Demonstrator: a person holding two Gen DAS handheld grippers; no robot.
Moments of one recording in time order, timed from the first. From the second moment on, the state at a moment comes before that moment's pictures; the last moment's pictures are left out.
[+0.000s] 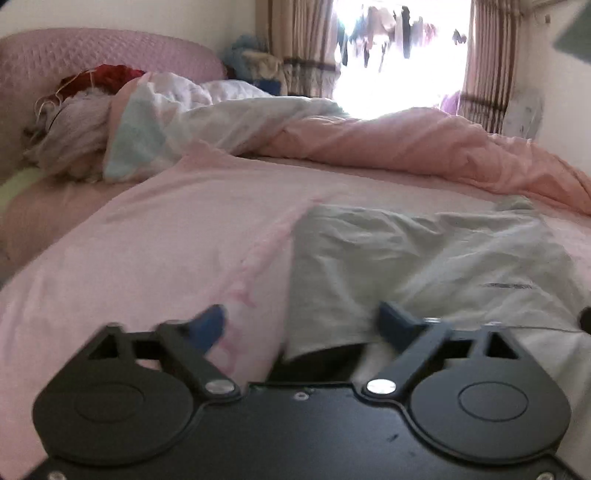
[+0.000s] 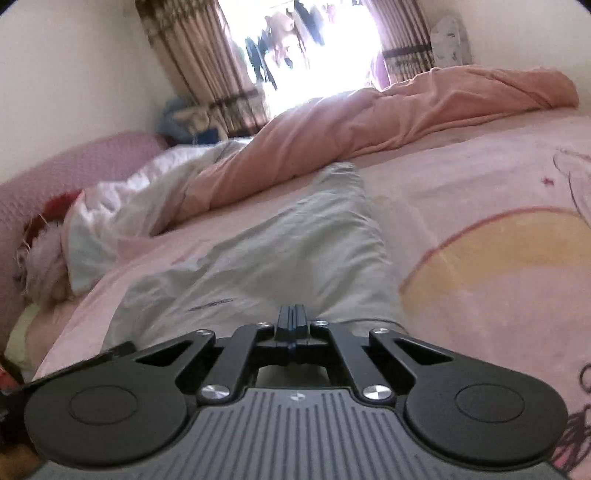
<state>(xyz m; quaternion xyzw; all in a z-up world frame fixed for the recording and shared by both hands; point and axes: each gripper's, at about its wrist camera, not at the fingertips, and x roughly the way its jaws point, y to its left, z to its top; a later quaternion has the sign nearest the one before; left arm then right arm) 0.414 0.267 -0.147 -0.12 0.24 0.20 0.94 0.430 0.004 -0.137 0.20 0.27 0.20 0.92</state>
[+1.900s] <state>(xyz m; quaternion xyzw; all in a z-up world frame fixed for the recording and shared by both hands) 0.263 0.181 -0.138 -0.01 0.38 0.14 0.92 0.283 -0.018 -0.105 -0.01 0.35 0.19 0.92</state>
